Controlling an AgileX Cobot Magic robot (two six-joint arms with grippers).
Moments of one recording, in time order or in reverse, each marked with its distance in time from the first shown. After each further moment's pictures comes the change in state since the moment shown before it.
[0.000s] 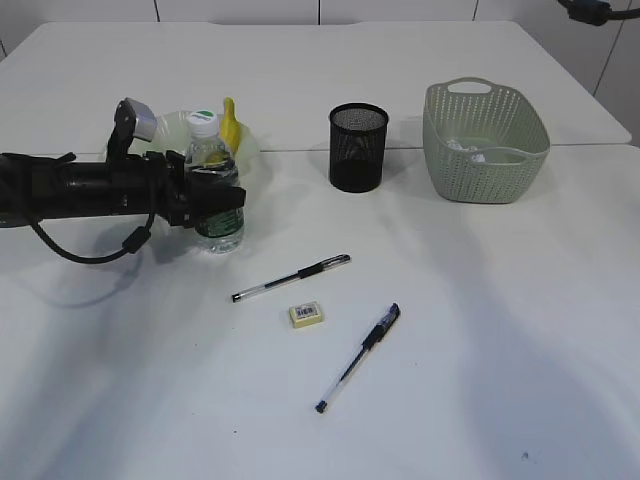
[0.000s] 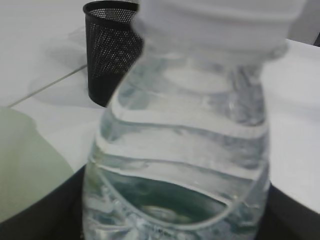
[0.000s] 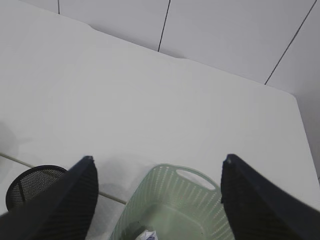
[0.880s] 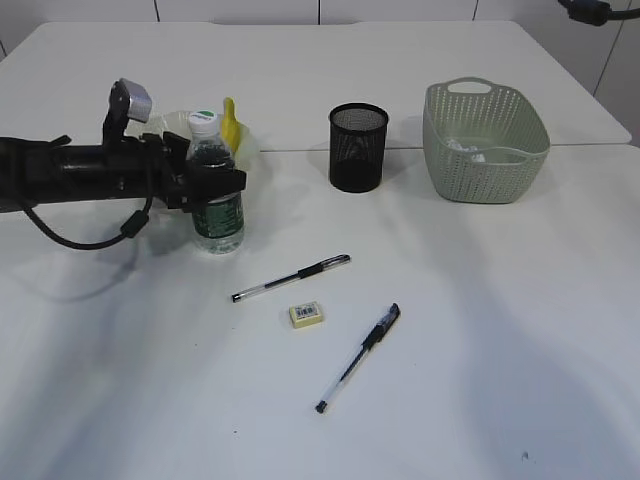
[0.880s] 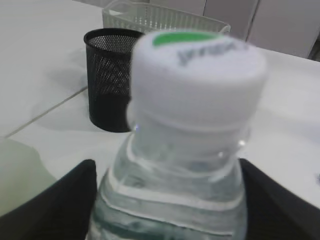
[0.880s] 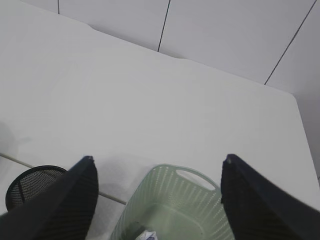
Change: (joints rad) left arm 0.000 -0.037 -0.010 0.000 0.016 -0.025; right arm 0.000 0.000 0.000 0.000 0.000 0.000
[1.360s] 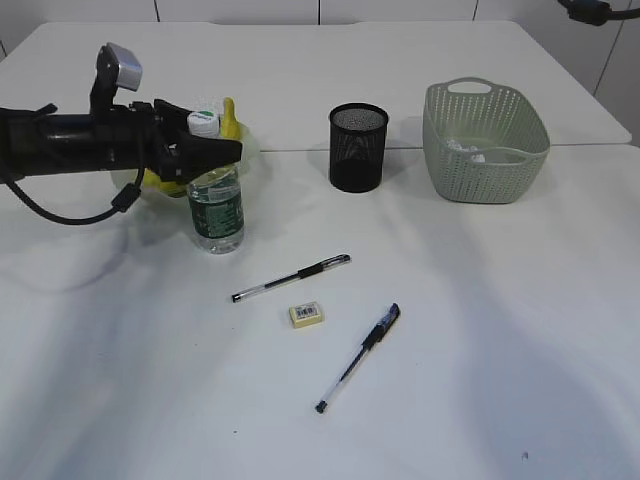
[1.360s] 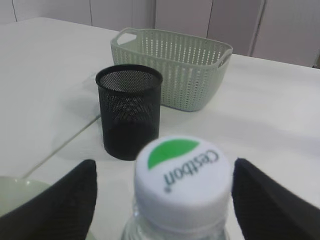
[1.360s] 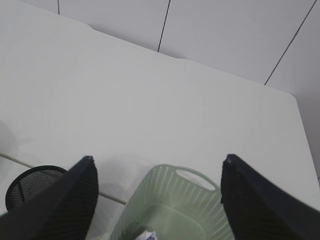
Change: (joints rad) left arm 0.000 -0.079 0.000 0.000 -0.019 -0.002; right arm 0.000 0.000 0.000 0.000 0.000 0.000
